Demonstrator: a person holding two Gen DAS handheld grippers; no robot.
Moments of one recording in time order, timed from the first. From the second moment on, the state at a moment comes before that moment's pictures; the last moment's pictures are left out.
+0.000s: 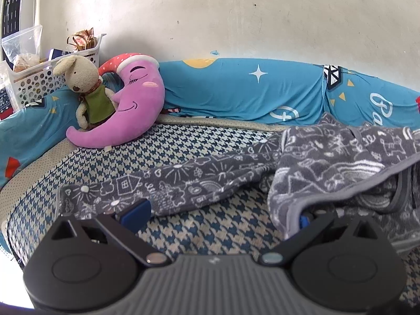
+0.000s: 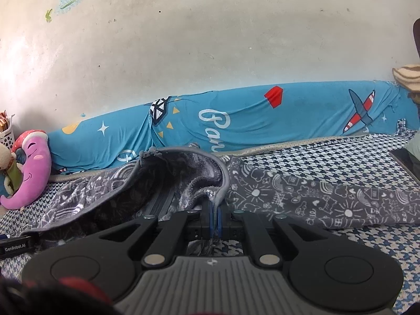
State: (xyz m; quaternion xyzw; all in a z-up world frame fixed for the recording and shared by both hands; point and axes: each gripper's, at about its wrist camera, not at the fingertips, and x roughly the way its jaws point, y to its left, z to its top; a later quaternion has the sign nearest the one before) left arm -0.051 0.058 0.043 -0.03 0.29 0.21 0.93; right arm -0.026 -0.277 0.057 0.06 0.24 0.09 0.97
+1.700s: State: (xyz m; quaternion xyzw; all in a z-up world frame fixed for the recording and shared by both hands) left arm -0.169 -0.008 0.013 0.06 0.33 0.07 0.94; right arm -0.120 -0.283 0.045 0.05 0.27 0.20 0.94
